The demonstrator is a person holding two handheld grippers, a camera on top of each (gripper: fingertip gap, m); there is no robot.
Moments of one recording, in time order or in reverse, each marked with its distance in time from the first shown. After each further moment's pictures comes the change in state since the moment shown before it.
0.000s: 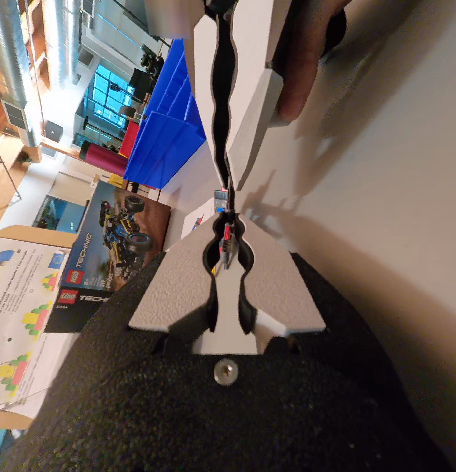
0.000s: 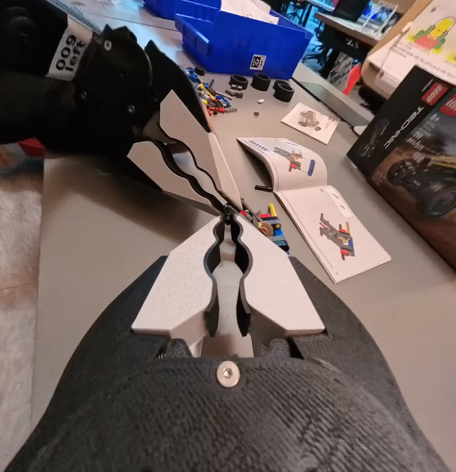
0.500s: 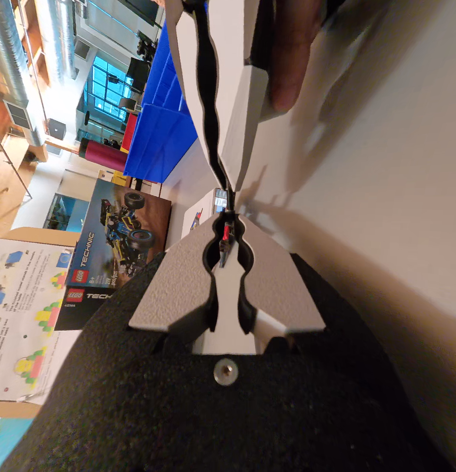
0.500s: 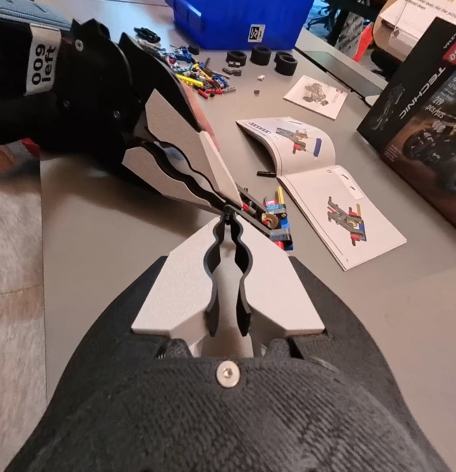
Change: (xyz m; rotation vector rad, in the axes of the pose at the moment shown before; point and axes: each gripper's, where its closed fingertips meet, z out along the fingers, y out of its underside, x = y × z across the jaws) left arm 0.004 0.005 0.004 -0.056 -0.012 0.068; right arm 0.001 0.009 0.004 -0.068 -0.011 0.077
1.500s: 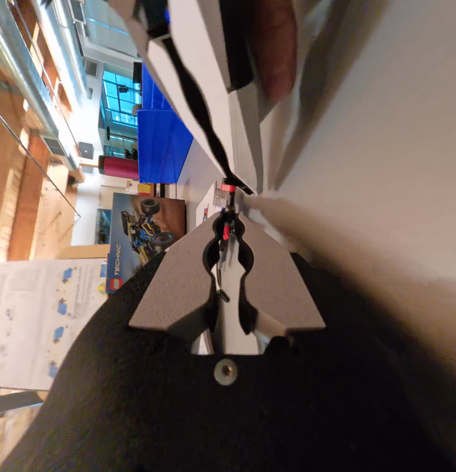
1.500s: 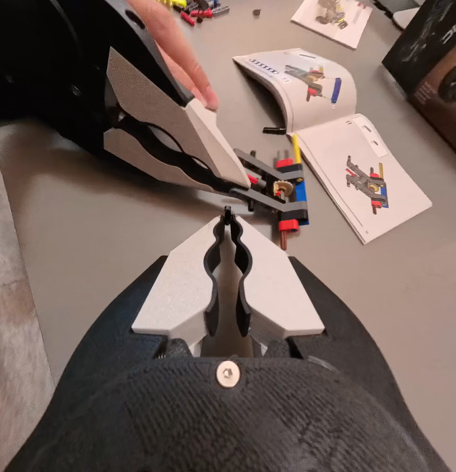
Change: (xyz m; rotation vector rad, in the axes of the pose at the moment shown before) left arm 0.006 0.005 0.003 -0.062 -0.042 0.202; right arm -0.006 0.029 0.013 -0.214 0.039 0.036
